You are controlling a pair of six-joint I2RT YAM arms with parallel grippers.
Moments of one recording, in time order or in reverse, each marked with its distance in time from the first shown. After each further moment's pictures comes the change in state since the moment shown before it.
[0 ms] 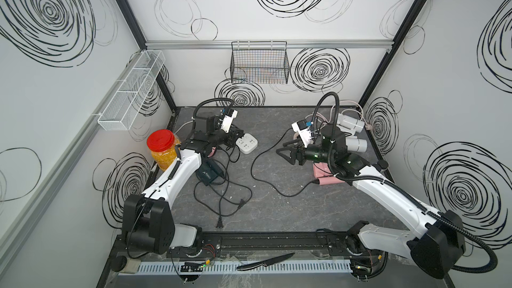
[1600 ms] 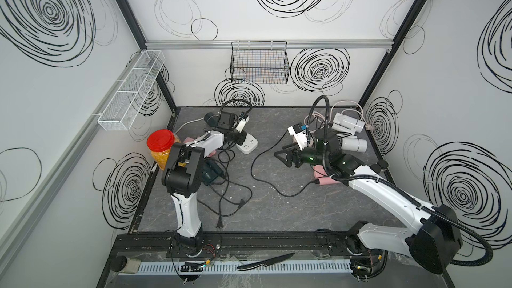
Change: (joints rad) left arm -0.055 0.538 0.262 0.010 -0.235 0.145; right arm 0.027 0.032 -0.017 -0.029 0.100 -0.017
